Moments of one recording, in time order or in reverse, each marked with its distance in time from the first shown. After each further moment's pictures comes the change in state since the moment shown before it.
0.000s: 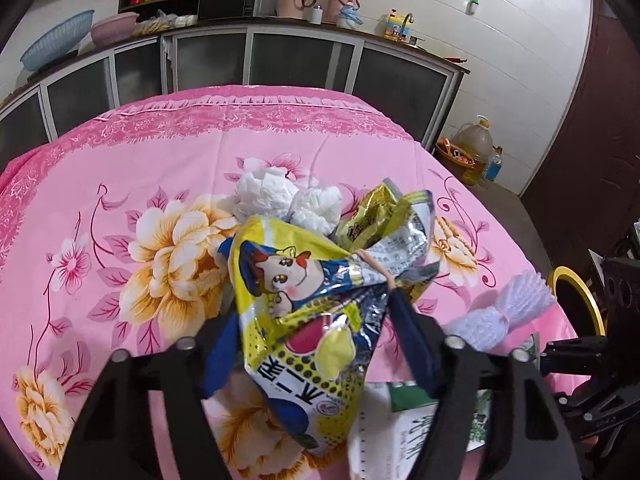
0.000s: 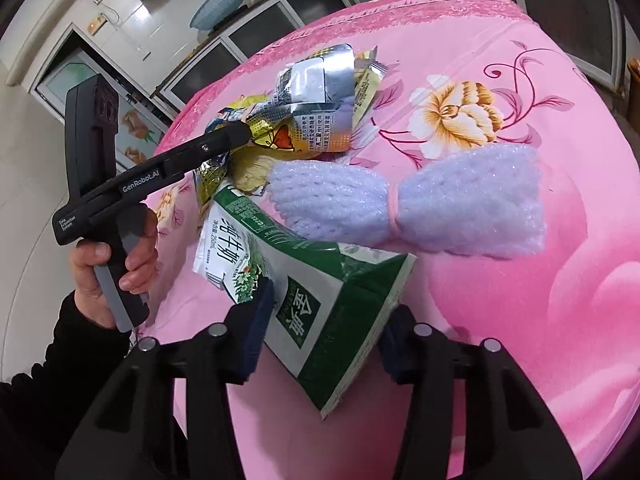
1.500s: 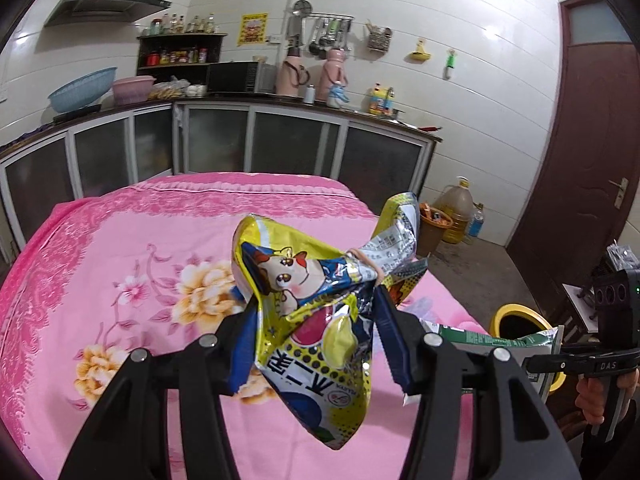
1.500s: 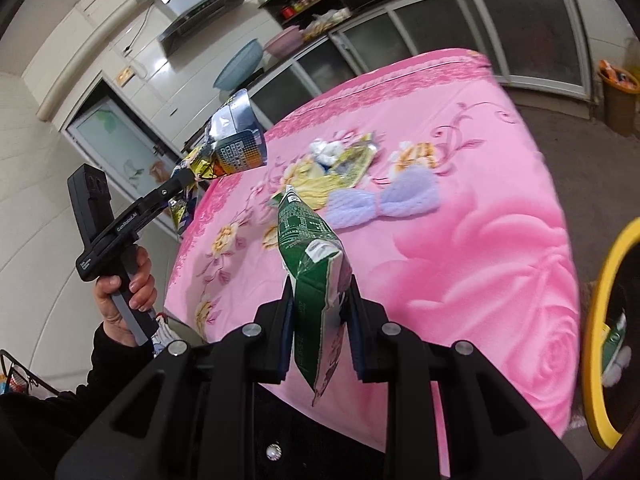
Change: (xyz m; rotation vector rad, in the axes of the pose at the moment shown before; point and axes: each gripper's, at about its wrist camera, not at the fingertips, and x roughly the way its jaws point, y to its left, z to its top) left arm -0.163 -0.053 -0.017 0.006 -0.259 -0.009; right arm -0.167 -0.001 -0.071 0.056 -0.231 0.057
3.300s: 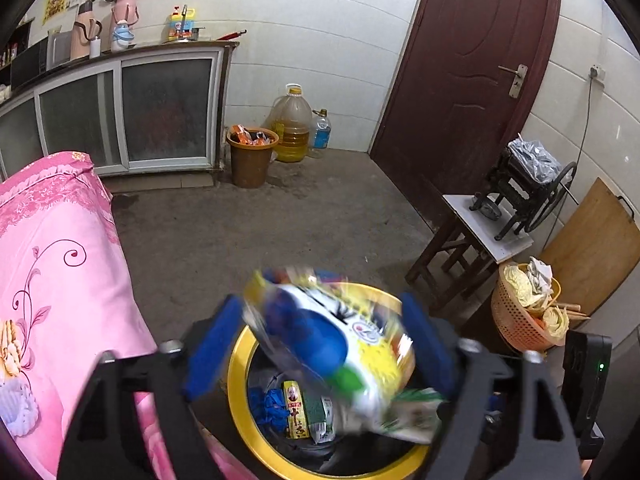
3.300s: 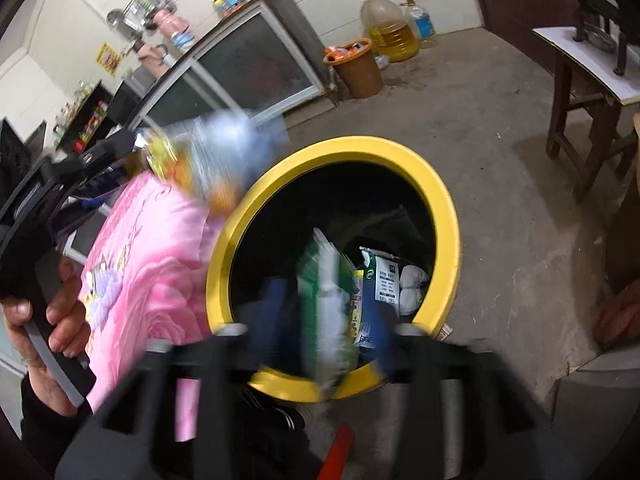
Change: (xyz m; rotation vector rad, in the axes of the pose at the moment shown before) left arm 0.217 -0.408 -0.030 0.253 0.273 -0.455; right arm -0.191 -0.234 -0.119 0.554 -0.299 -0.564
